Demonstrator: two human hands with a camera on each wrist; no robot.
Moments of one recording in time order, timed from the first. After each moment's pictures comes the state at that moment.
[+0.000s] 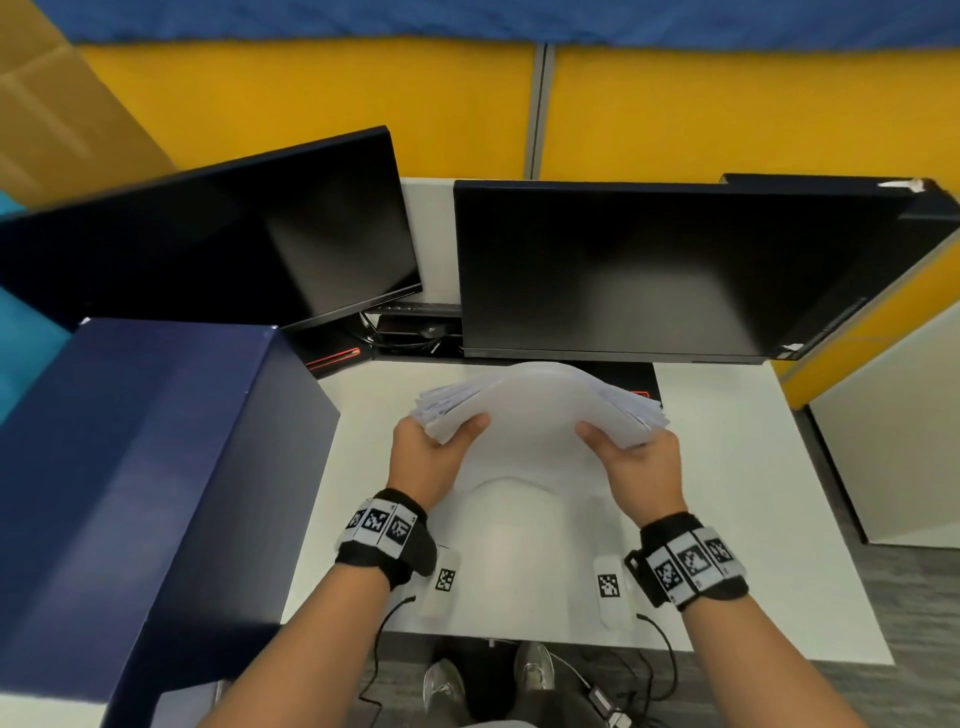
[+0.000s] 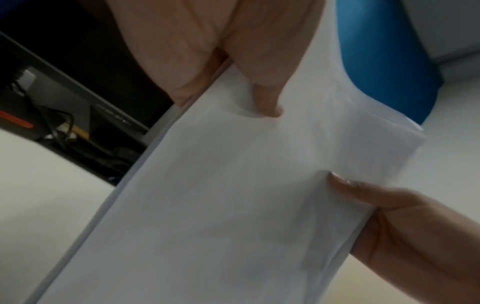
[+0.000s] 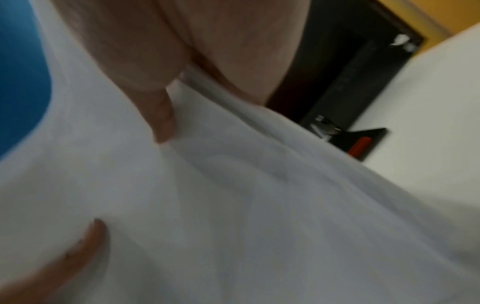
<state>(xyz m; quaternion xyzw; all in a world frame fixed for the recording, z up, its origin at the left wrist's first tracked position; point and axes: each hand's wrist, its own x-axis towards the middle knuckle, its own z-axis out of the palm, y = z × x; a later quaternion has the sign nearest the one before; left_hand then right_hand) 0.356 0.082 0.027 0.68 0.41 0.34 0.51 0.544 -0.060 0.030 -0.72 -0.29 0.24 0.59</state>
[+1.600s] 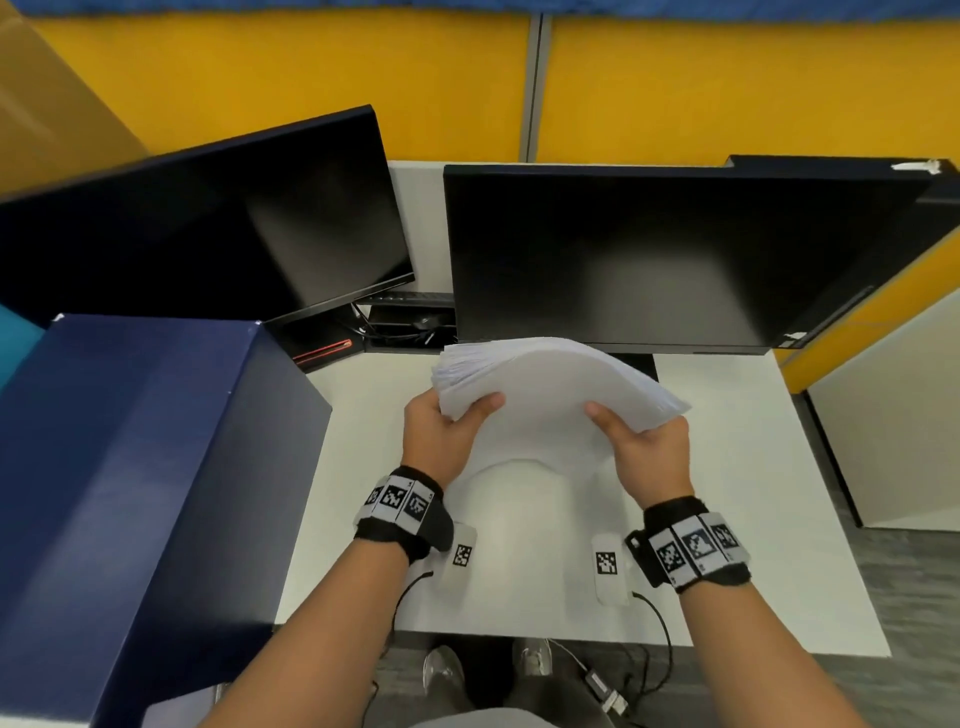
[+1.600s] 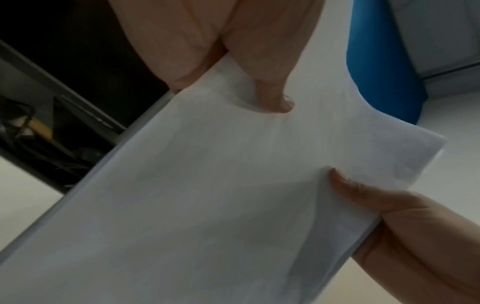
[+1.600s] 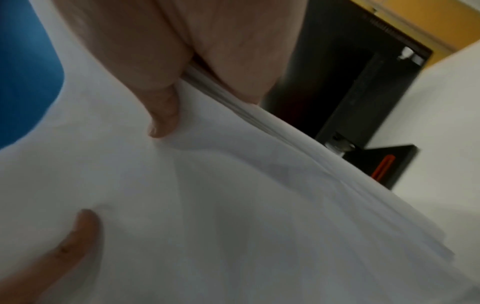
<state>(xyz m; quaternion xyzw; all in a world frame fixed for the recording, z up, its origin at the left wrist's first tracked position) 0.386 0.090 0.029 0.63 0.43 0.34 0.55 0.556 -0.052 0.037 -0.70 -0.26 0.22 0.62</state>
